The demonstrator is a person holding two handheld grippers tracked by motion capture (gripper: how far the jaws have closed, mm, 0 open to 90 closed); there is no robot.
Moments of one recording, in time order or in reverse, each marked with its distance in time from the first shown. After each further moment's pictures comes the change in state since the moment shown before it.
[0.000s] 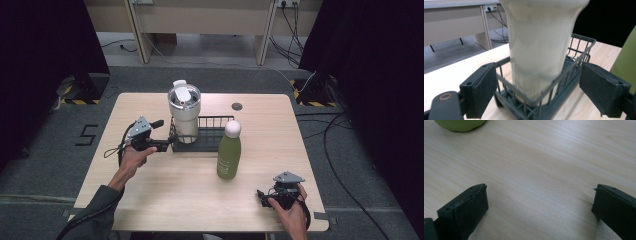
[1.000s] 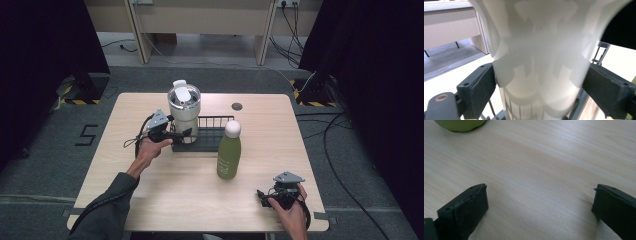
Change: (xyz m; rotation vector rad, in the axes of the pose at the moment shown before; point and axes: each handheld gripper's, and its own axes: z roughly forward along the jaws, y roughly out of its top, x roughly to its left) left arm 0.000 0.006 0.056 -0.012 -0.022 0.030; right arm 0.000 0.000 0.000 0.000 0.000 0.001
